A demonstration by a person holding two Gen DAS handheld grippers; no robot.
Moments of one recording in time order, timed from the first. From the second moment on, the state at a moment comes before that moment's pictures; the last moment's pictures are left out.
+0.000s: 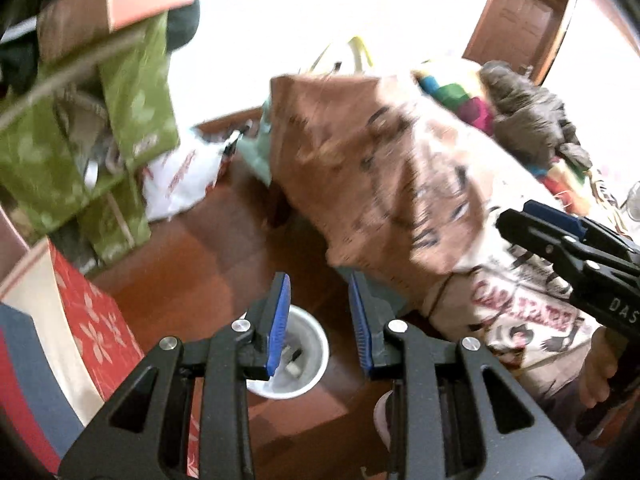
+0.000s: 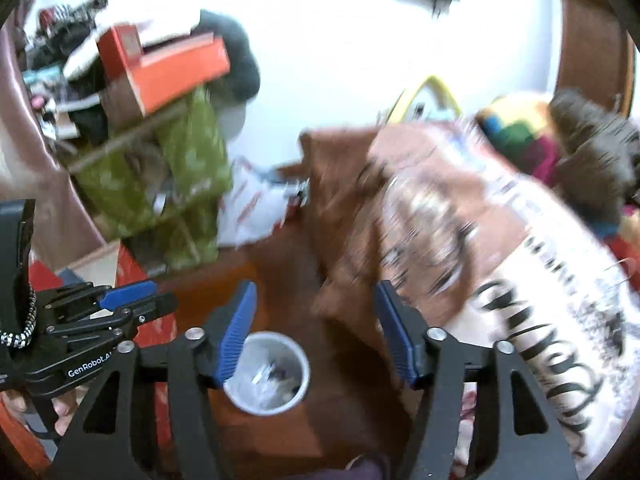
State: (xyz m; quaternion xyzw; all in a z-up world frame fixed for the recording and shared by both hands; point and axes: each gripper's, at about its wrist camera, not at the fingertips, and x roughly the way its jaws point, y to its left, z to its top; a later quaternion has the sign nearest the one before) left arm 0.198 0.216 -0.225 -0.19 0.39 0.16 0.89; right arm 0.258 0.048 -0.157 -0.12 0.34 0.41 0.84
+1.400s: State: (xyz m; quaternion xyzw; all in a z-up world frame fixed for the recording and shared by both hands) left arm 0.426 -0.083 -0.154 -0.03 0.36 -0.05 0.93; right arm 0.401 -0.289 -0.165 -0.01 0.38 0.16 0.91
